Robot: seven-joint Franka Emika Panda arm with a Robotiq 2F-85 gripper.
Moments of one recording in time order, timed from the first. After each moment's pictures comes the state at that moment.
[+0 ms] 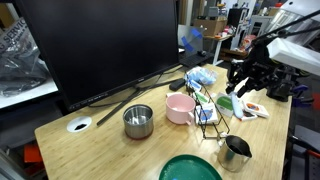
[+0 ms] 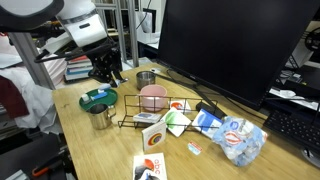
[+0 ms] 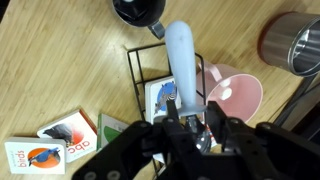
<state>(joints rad) 0.08 -0.44 0.18 -2.79 0.12 2.68 1.09</state>
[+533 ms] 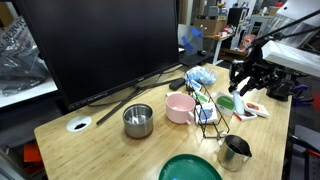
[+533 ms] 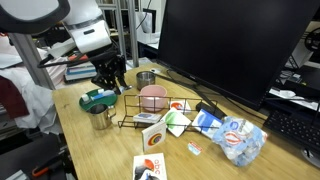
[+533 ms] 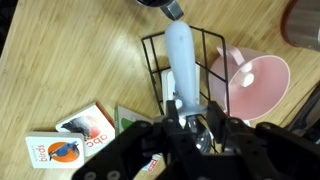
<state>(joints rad) 0.00 -0.42 0.20 -2.79 0.10 2.67 1.12</state>
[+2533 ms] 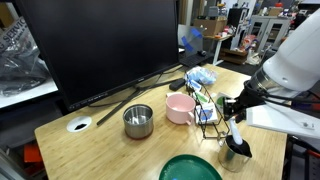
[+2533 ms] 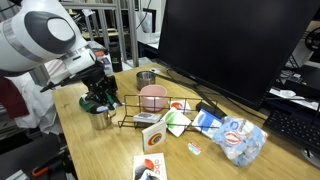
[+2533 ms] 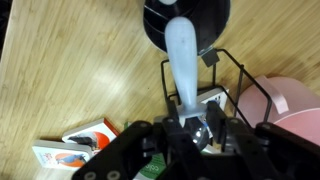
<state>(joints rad) -0.06 -0.20 0.41 -2.79 -0.66 2.77 1.90</state>
